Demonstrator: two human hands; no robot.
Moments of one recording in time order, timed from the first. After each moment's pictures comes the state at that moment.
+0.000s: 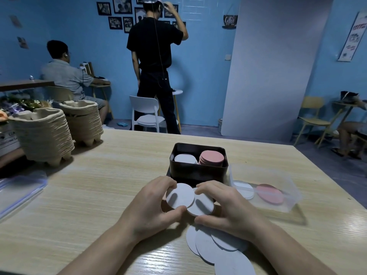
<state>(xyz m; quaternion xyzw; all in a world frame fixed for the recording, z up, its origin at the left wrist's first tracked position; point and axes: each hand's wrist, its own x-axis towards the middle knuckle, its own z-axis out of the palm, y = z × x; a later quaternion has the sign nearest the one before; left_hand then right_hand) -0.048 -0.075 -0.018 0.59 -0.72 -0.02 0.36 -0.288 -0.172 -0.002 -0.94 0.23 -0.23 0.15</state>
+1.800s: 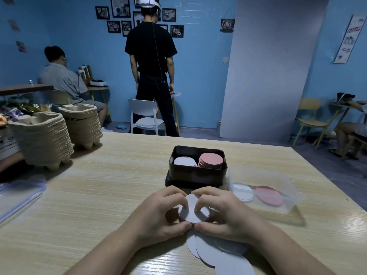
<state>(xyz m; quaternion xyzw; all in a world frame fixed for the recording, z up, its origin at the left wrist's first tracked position) -0.052 -0.076 -0.017 0.51 -0.79 -0.05 0.34 -0.286 -0.169 0.002 -0.94 0.17 -0.22 0.19</state>
